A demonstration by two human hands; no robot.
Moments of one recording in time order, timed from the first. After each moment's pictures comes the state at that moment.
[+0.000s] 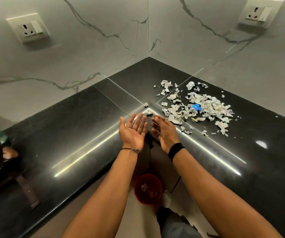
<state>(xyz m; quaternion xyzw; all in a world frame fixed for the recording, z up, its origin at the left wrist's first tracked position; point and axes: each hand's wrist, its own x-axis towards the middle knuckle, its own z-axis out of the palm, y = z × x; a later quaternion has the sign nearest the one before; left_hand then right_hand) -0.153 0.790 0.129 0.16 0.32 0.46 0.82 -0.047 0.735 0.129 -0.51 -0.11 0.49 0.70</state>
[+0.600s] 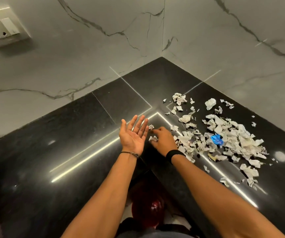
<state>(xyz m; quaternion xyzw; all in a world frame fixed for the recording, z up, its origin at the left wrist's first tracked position) -0.067 0.952 0.097 0.13 0.36 0.46 0.80 0.060 0.912 0.048 -0.76 -0.55 0.23 0.23</state>
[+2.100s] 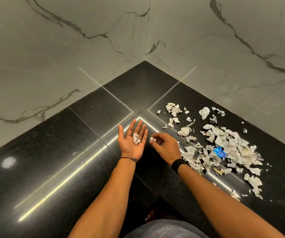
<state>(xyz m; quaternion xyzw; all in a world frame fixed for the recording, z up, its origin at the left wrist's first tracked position) -0.049 1.071 0.045 0.05 0.32 0.37 0.87 0.066 0.973 0.051 -0.79 -0.43 0.20 0.39</state>
